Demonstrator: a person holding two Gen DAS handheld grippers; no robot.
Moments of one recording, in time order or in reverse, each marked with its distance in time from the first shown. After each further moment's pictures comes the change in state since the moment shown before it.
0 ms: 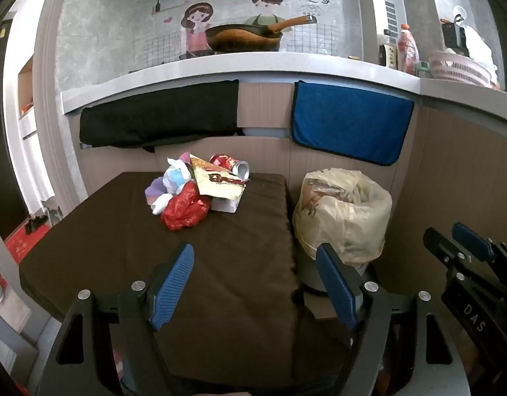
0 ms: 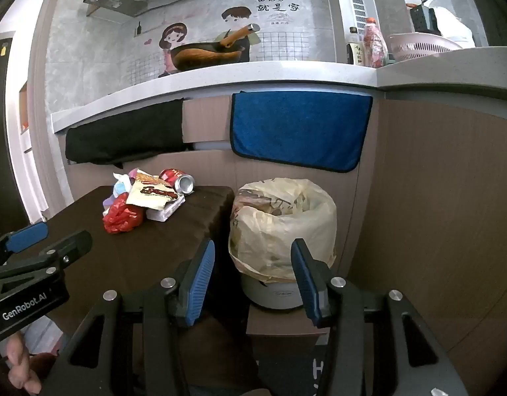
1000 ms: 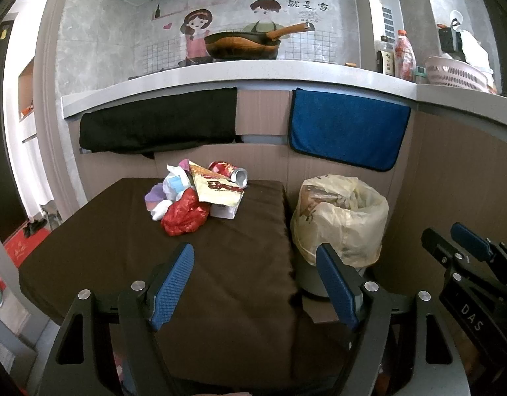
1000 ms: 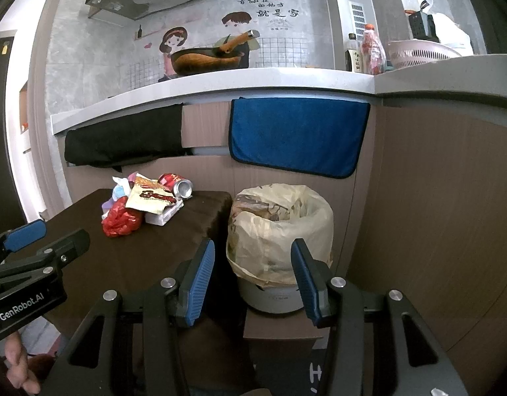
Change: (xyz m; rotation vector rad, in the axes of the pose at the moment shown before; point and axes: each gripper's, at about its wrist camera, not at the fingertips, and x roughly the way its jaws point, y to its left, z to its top) left arm -0.007 0.001 0.004 -0.004 -0.025 -0.008; right arm -0.006 0.003 0.000 -0.008 -0.025 -0.008
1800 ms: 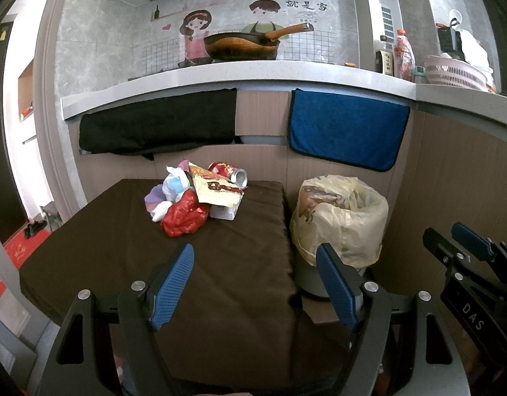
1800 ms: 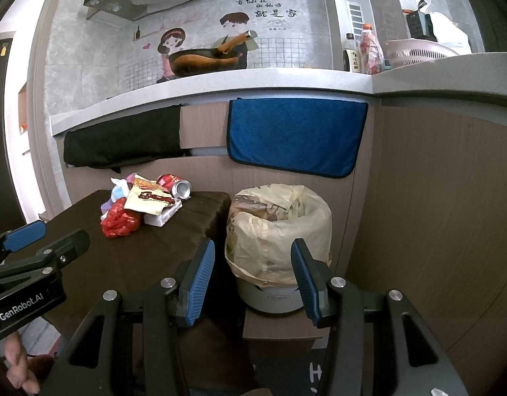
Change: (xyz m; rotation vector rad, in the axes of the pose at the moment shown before) left arm 0.000 0.000 -0.002 0.003 -0.007 -0.001; right arm -0.002 -0.001 0.001 -0.001 -0.004 0.000
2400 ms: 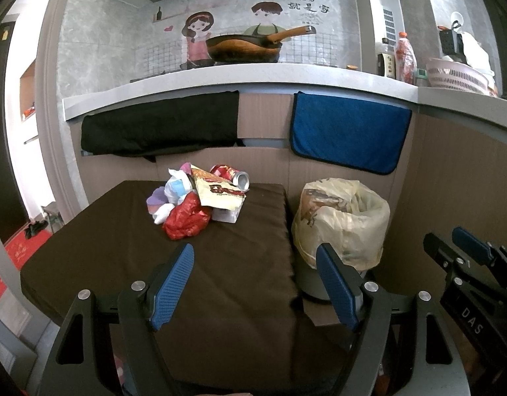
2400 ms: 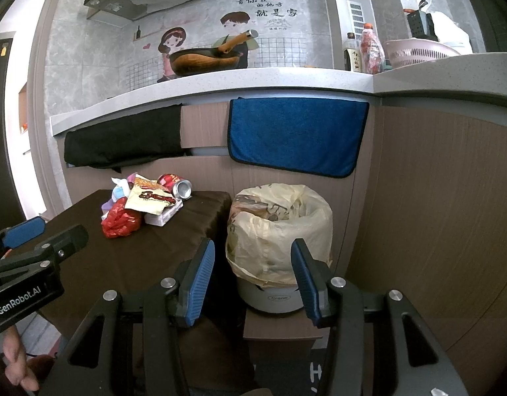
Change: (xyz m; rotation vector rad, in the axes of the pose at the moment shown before) left arm 0.000 0.002 0.003 -0.002 -0.007 0.004; right arm -0.003 -0.002 0.000 0.002 0.000 0.000
